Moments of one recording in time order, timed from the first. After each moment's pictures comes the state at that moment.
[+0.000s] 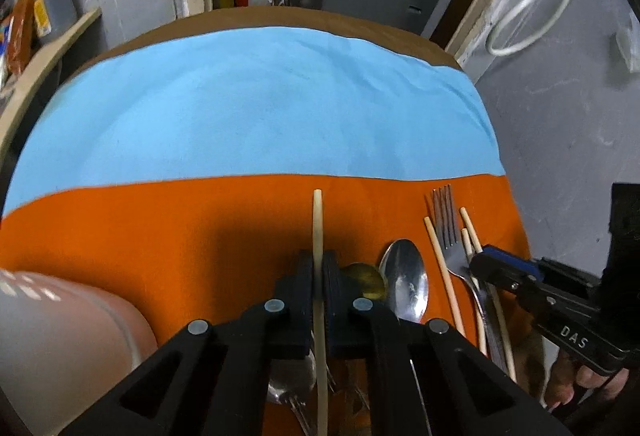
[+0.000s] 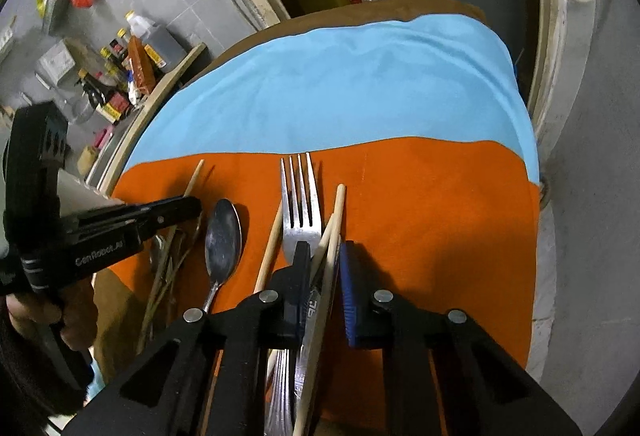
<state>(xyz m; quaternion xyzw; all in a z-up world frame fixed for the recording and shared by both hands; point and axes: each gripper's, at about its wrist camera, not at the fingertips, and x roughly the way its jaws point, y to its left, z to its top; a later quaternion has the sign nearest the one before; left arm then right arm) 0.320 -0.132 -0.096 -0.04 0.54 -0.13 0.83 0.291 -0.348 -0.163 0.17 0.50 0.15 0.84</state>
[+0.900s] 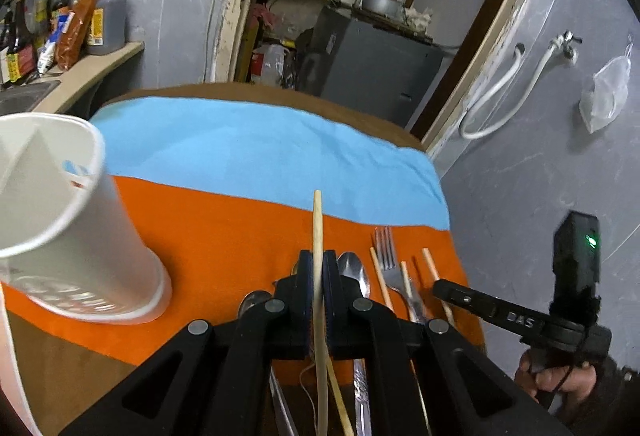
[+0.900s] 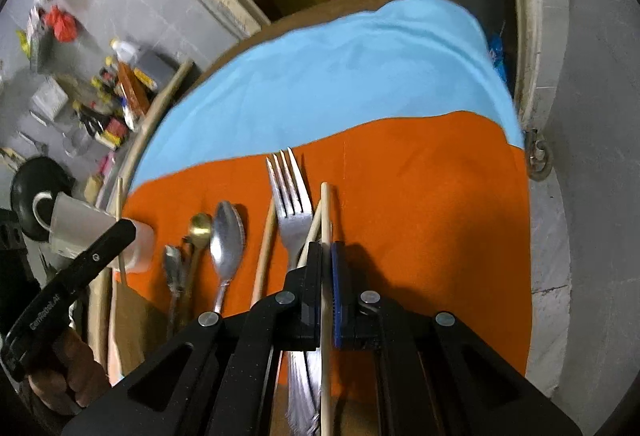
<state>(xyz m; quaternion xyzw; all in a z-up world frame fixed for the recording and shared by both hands) 0.244 -0.111 -0.043 -0.13 0.40 -0.11 0.90 0.270 -0.359 -0.156 0.23 0.48 0.13 0.84</state>
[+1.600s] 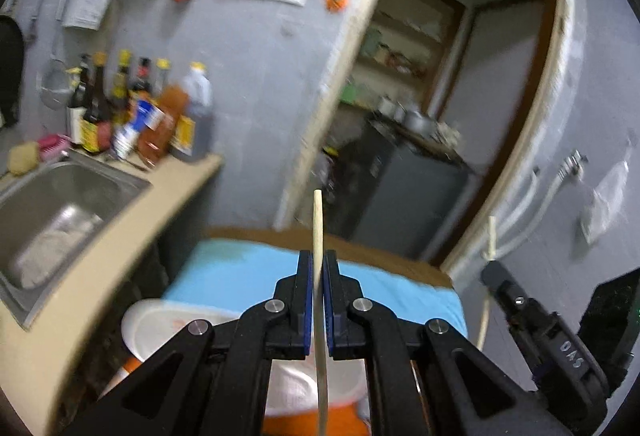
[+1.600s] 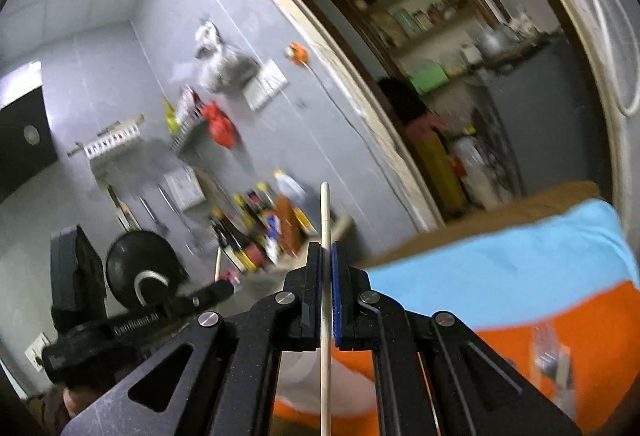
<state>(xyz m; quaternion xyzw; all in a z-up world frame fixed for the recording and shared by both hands) 0.227 0.044 0.074 -0.16 0.24 -0.03 0.96 0.252 -0.202 0.020 0.27 0.14 0.25 0.92</state>
